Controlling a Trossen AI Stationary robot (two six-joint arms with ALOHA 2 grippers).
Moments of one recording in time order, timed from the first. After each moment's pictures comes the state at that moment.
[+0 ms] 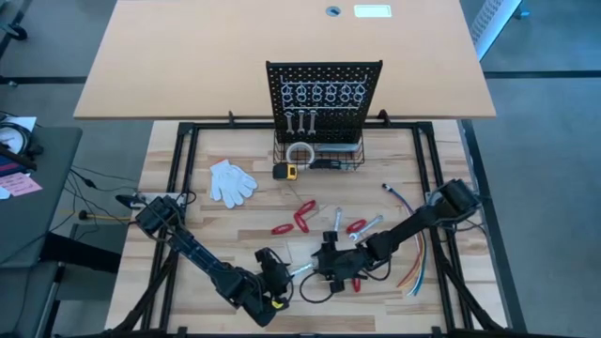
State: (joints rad) left arm -0.71 2.03 1.22 -0.22 -0.87 -0.80; right arm 0.47 1.97 0.90 0.29 0.36 0.16
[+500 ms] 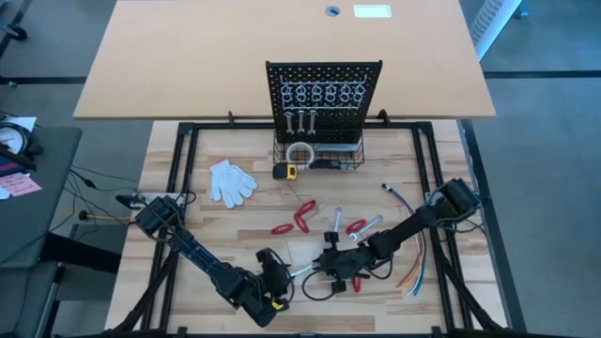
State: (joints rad) left arm -0.71 2.03 1.22 -0.18 -0.87 -0.74; right arm 0.47 1.97 0.84 0.33 0.33 0.17
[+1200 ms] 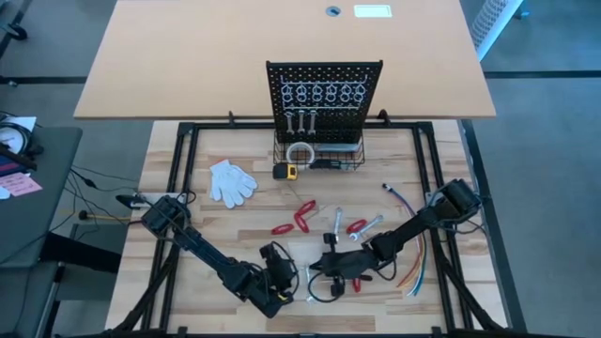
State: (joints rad) left arm -0.65 2.06 1.19 -0.10 -0.82 -0.74; right arm 0.49 1.94 0.84 0.56 0.37 0.16
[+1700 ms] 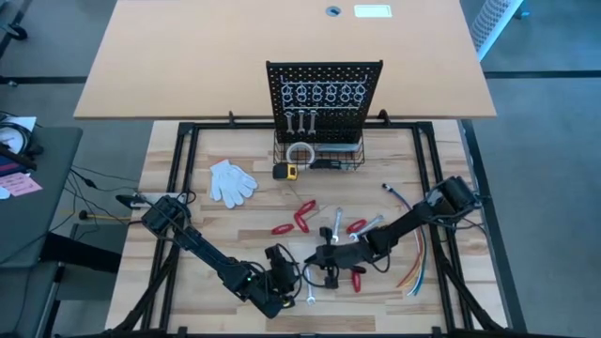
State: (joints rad) left arm -0.65 2.06 1.19 -0.01 -0.82 -0.60; right arm 0.43 1.95 0.84 0.58 0.29 0.21
